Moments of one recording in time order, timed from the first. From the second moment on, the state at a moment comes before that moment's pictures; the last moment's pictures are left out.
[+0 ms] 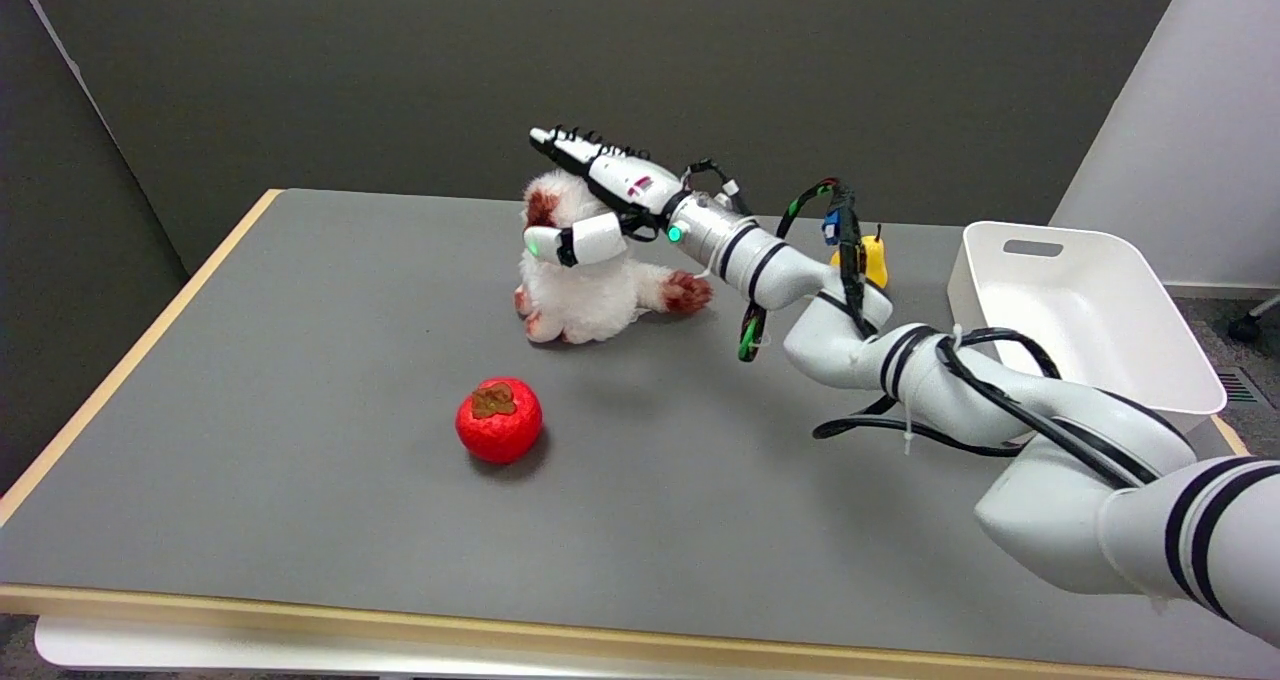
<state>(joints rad) 0.82 -1.28 -2.22 0.63 -0.08 0.42 1.16</state>
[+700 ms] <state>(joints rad) 0.80 -1.32 -2.24 0.57 -0.08 0.44 1.23</state>
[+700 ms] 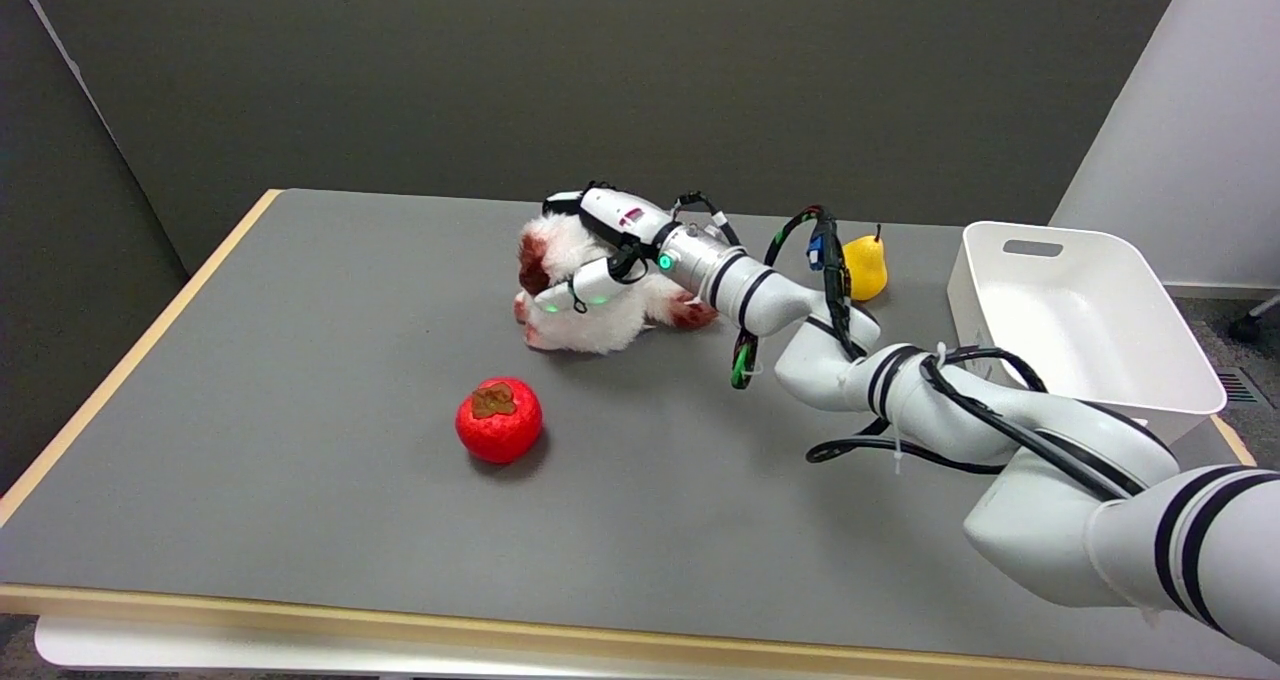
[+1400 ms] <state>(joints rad) 0.75 -1.19 -2.09 0.81 -0.08 0.51 1.24</state>
